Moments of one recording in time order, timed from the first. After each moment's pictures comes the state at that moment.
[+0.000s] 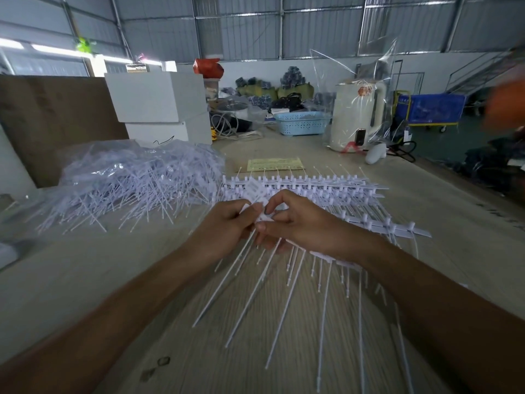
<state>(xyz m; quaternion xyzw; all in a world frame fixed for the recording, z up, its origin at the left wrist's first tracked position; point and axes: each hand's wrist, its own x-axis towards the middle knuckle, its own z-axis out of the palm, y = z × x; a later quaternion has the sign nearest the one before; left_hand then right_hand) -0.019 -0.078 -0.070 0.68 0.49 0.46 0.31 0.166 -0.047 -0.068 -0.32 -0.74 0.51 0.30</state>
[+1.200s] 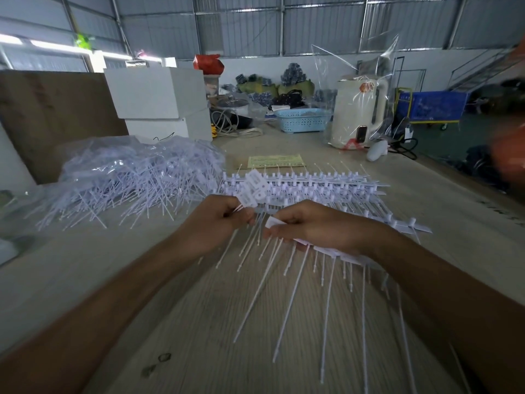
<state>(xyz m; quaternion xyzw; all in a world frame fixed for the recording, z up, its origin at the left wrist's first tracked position) -0.040 -0.069 -0.067 0.73 0.53 0.37 0.19 0.180 -0.043 -0.058 -0.37 -0.81 0.40 0.19</state>
